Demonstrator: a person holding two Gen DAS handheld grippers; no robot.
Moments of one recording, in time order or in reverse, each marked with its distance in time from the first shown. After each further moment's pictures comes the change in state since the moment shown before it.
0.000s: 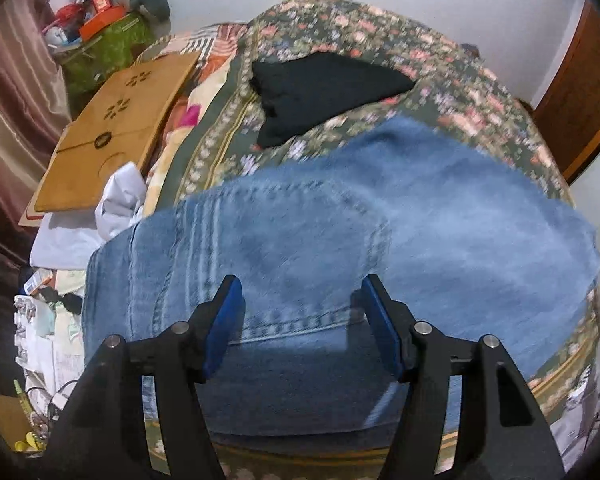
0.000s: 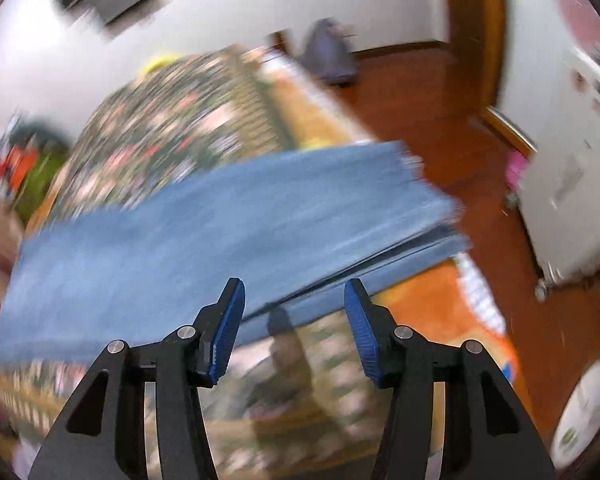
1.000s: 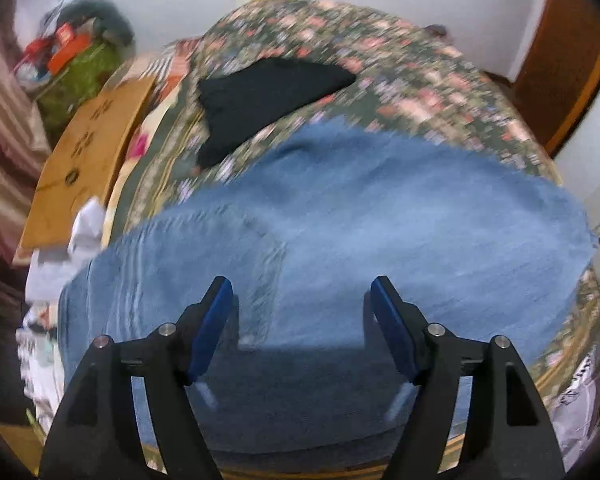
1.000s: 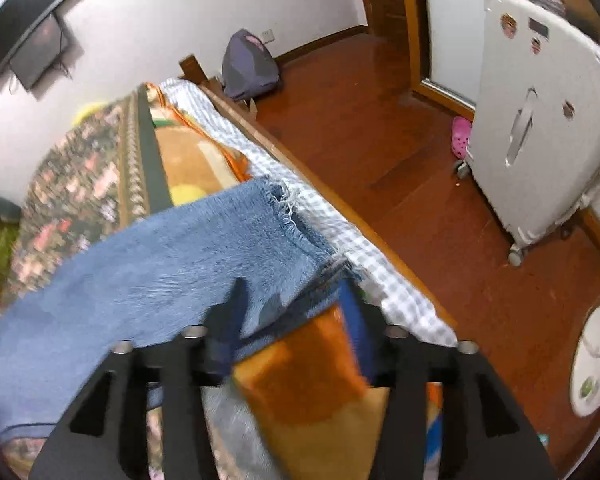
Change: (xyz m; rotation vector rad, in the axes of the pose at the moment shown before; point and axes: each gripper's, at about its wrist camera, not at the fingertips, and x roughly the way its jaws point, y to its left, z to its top) left arm 0.003 -0.073 0.015 0.138 -0.006 -0.029; right arm 0.009 -0.057 0.018 0.161 -0.034 -0.064
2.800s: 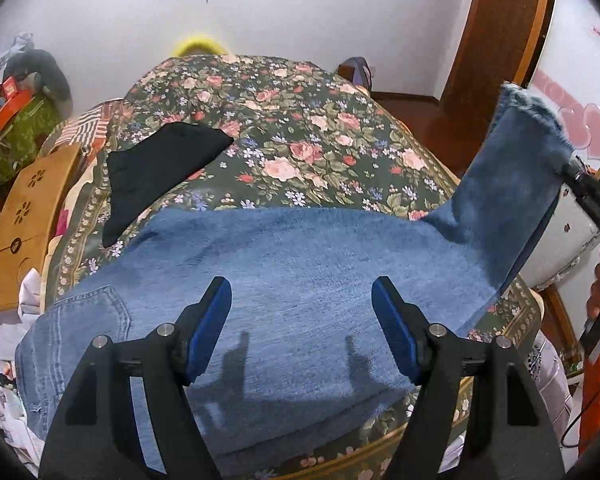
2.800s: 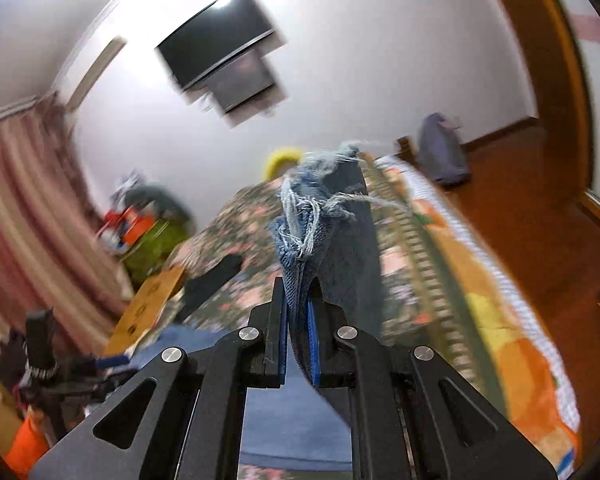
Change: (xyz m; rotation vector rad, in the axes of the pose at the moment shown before) left arm -0.040 -0.091 0.015 0.105 -0.153 -0.195; right arm -0.108 0.196 -0.018 -0.350 -0.204 0.586
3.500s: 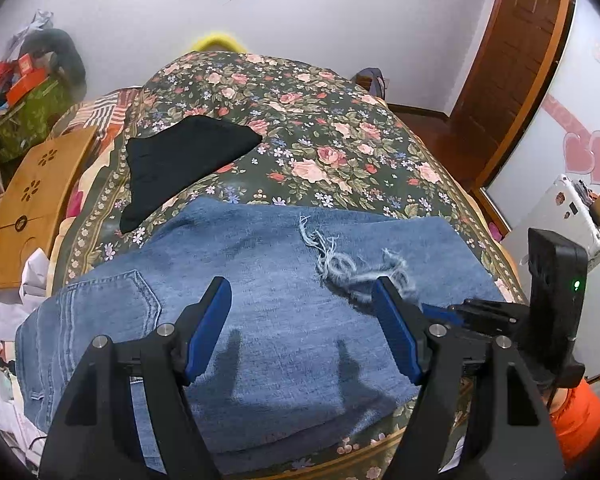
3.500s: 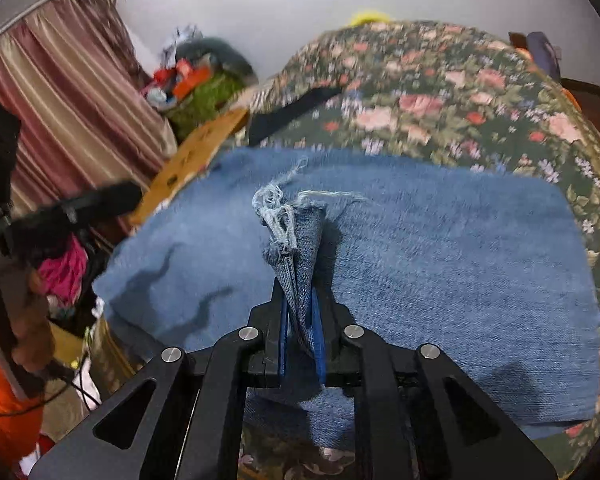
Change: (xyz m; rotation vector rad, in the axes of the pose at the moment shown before) left arm -0.009 0.035 -0.008 -0.076 -0.016 -0.005; right arm 0.127 0.076 -0.109 -0.156 0.471 0.169
